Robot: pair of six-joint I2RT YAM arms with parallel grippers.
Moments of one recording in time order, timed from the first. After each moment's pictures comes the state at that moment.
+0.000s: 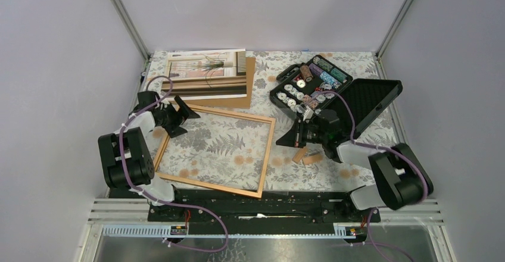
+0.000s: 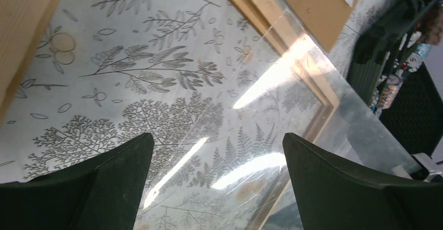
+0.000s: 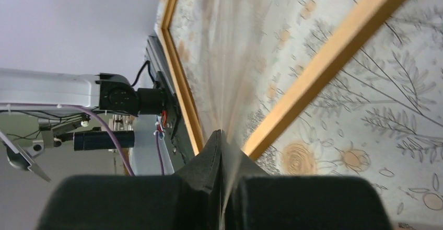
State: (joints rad) left arm 0.27 1.57 0.86 -0.36 0.59 -0.50; right arm 0.38 1.47 0.43 0.53 -0.83 0.75
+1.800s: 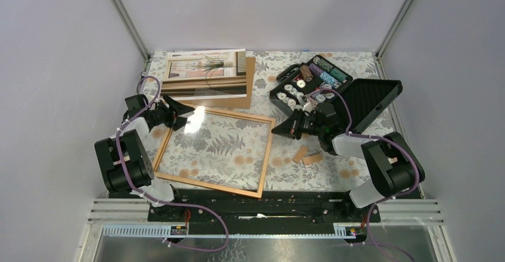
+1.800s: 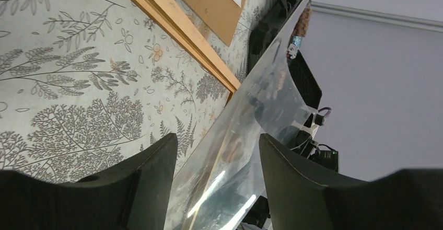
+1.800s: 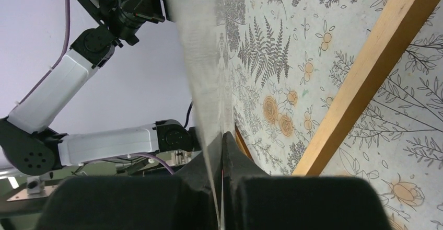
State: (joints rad) left arm 0.38 1.53 0.79 -0.12 0.96 -0.74; right arm 0.38 1.50 0.51 0.62 -0.78 1.09
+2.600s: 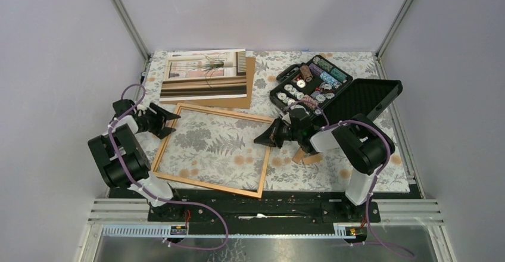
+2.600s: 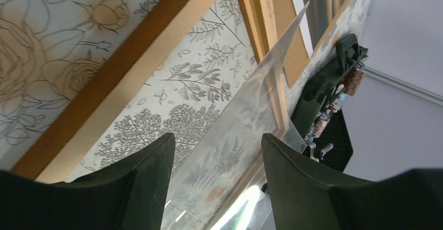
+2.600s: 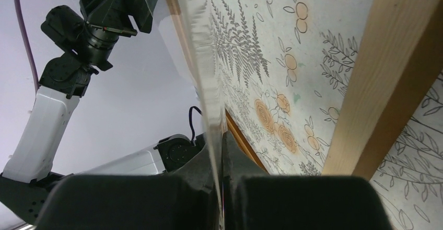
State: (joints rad) left arm 0.52 1.61 0.88 -0.37 0.75 -0.60; right arm 0.58 1.80 0.64 0.65 -0.64 1.35
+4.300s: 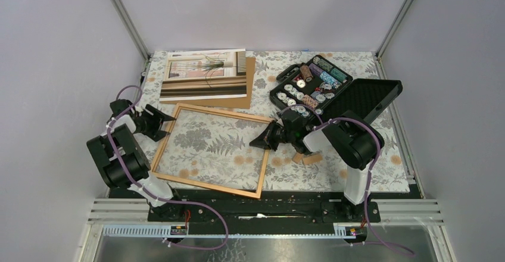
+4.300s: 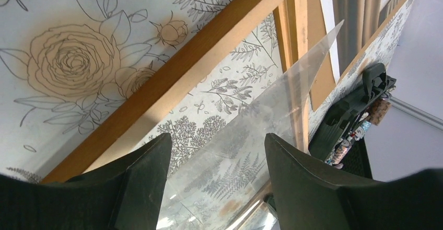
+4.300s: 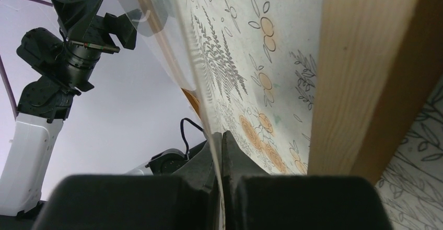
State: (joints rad) left arm 0.54 1.62 0.90 -0.41 0.61 -0.58; right arm 0.64 1.91 0.69 0.62 -0.56 1.39
